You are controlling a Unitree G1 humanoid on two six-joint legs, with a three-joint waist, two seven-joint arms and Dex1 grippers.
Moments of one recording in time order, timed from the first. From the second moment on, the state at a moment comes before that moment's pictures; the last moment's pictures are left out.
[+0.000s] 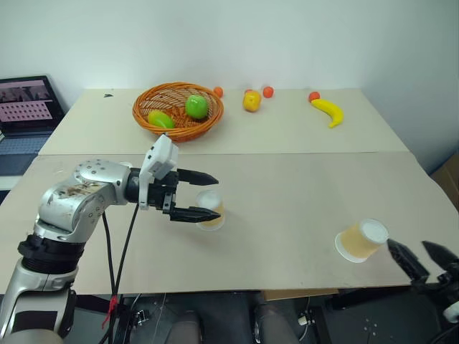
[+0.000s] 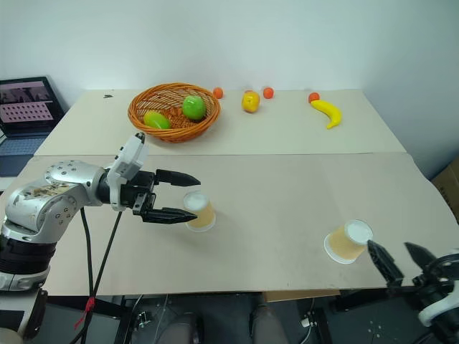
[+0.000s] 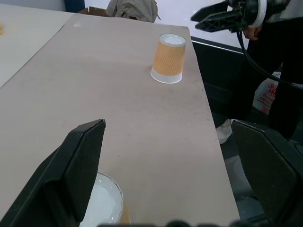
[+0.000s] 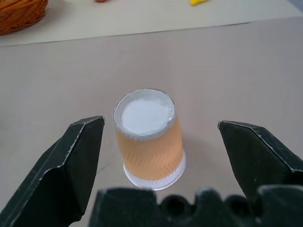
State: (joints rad) left arm -0.61 0.80 -0.06 -0.22 -0.67 0.70 -1.24; right arm 0.50 -0.31 -0.83 -0.75 0.68 0.72 0.57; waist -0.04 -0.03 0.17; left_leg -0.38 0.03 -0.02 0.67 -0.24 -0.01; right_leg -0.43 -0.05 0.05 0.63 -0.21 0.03
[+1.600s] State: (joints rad) left arm -0.59 0.84 0.00 -0.29 -0.67 0.75 -1.16; right arm -0.05 -0.59 -0.33 -0.63 0.63 0.77 0.43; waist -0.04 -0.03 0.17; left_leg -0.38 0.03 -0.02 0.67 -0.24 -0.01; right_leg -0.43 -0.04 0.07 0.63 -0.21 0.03
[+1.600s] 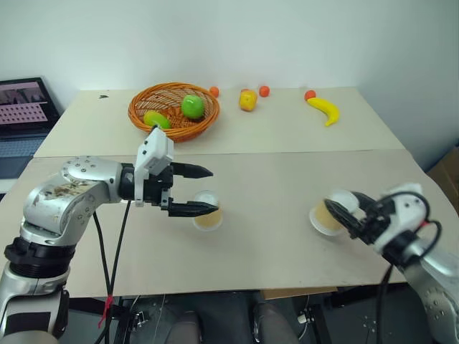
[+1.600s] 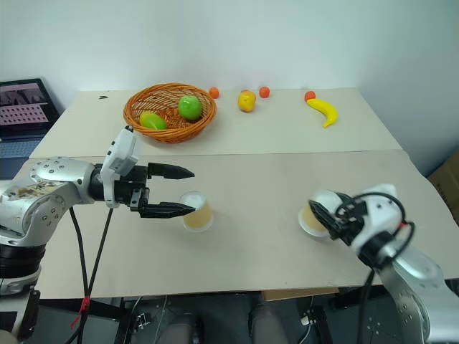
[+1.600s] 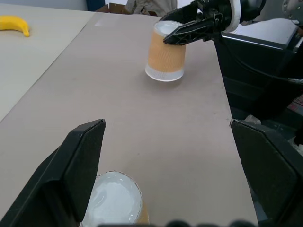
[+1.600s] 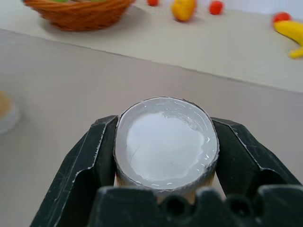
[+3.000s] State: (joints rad) left arm -0.42 0.93 0.12 -0.43 -0.71 0.75 -1.04; right arm -0.41 -0.34 0.17 -0.30 0.43 0.68 0.55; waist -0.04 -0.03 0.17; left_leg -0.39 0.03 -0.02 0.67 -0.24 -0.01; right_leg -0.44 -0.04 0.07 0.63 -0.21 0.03
